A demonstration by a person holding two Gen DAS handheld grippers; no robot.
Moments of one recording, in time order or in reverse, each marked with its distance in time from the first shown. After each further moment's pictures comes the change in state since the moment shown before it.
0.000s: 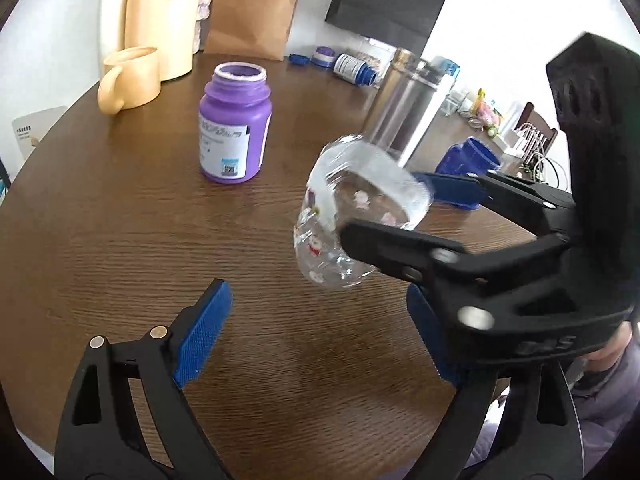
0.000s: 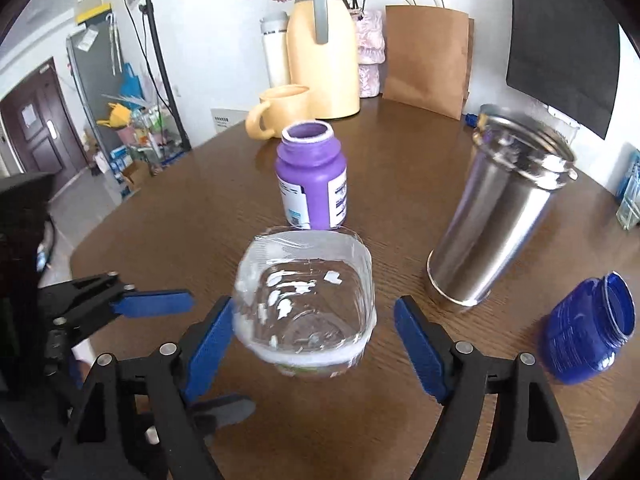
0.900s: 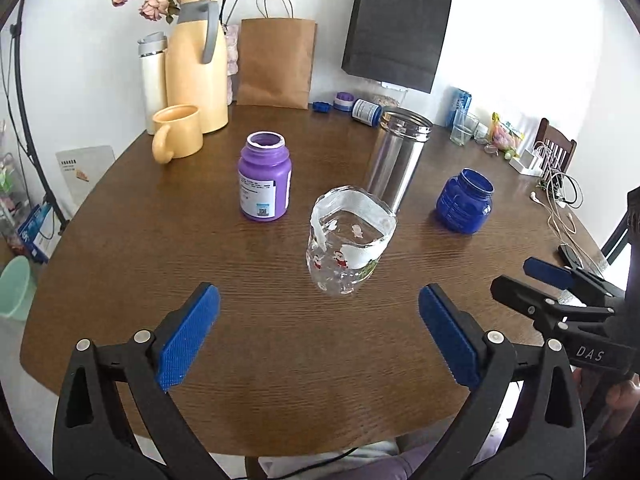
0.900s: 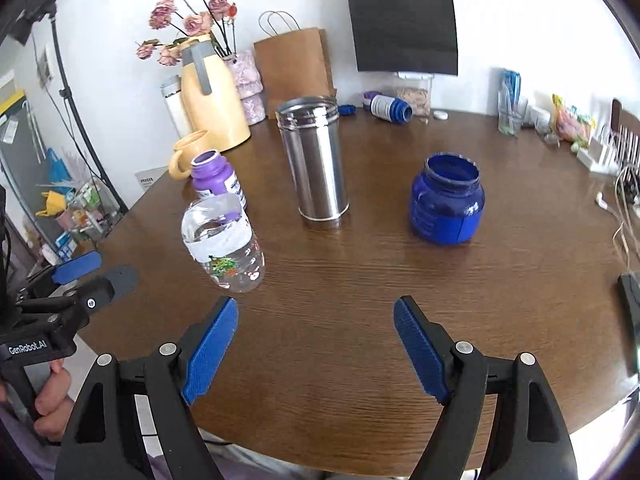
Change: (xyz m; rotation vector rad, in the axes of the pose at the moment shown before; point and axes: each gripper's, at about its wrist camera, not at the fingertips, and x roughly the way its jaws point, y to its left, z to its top) left arm -0.062 -0.037 -0.005 0.022 -0.141 0.178; right arm -0.109 -0.027 -0.080 0.332 -0.111 -0.245
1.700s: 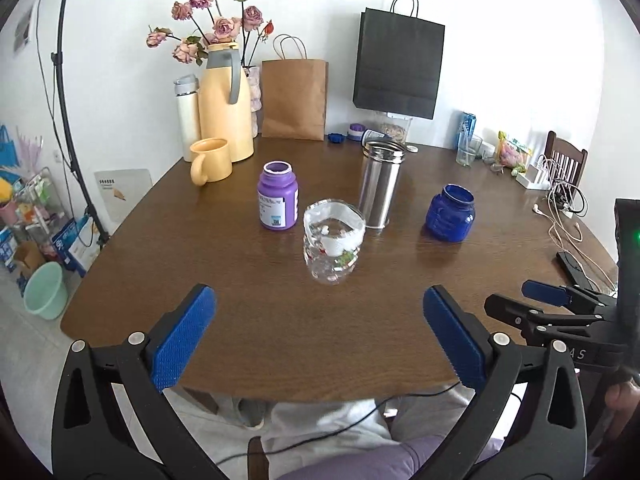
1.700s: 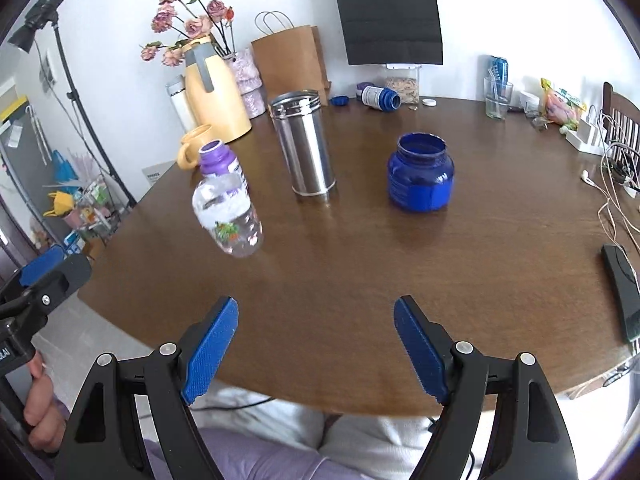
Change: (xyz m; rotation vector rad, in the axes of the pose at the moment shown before) left arm -0.080 -0.052 -0.033 -0.002 -0.109 0.125; right arm -0.049 -0.026 -0.034 0.021 0.044 0.048
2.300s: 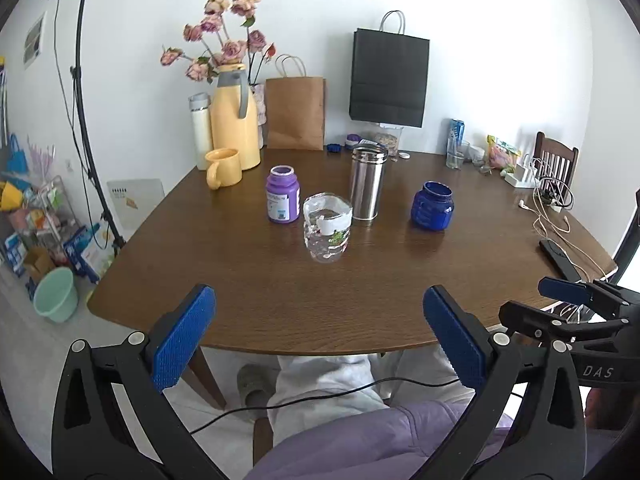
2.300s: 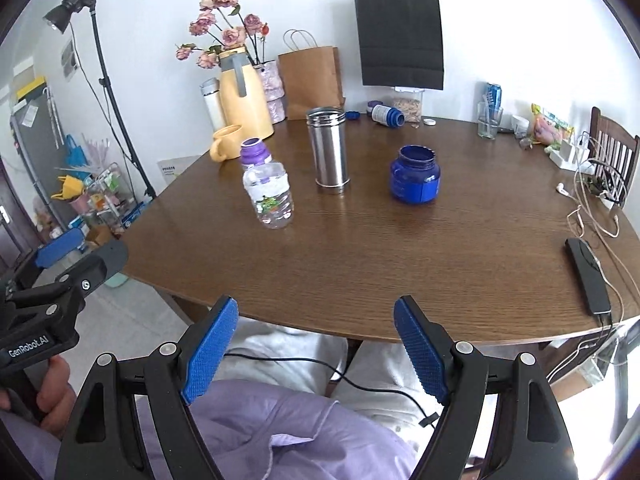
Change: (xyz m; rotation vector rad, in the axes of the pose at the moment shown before) left arm -0.067 -0.007 -0.032 0.011 -0.053 0.020; right arm -0.083 0.039 -0.043 -0.066 -0.047 -0.019
